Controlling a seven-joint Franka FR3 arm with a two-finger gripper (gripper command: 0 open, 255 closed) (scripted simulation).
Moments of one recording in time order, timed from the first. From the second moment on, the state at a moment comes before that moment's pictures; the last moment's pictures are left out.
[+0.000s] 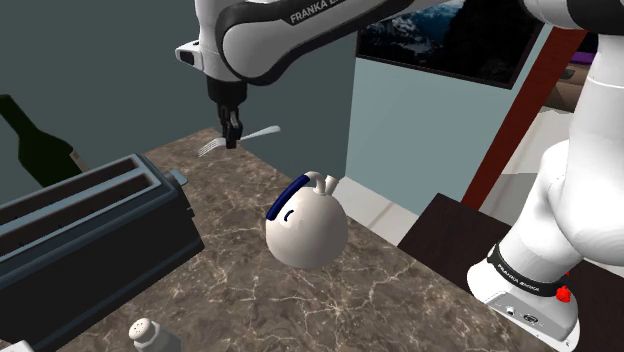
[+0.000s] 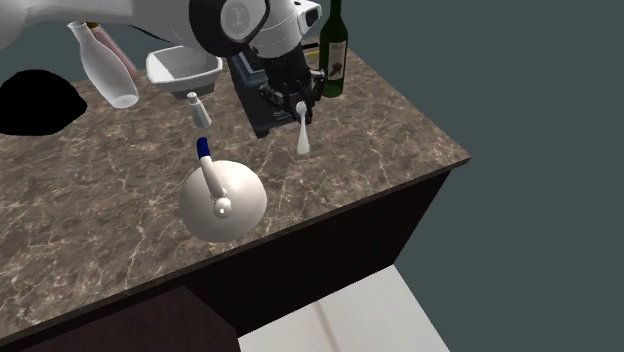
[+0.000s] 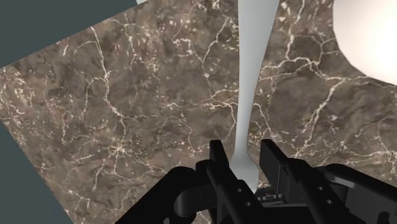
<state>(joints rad) 0.31 0.24 0.16 -1.71 -0.12 2.21 -0.69</state>
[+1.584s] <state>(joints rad) 0.62 0.16 0.35 -1.80 -0.28 2.13 -0.12</state>
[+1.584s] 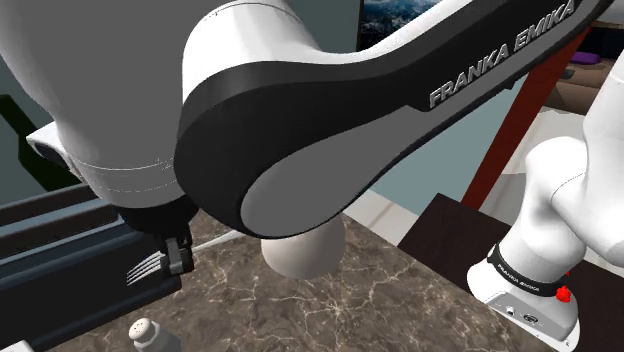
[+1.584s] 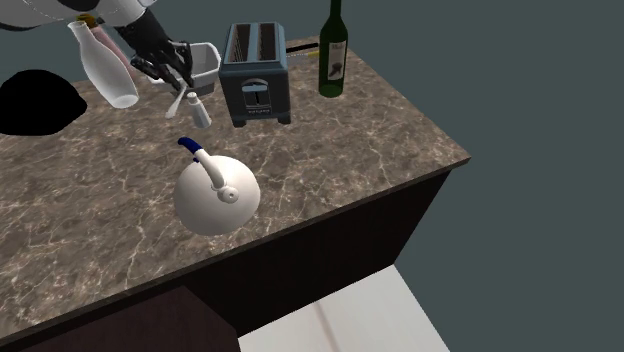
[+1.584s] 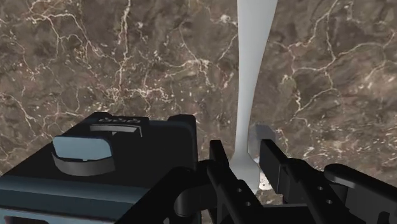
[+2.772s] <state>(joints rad) 0.96 0.44 0.45 -1.41 -0.46 1.90 0.28</state>
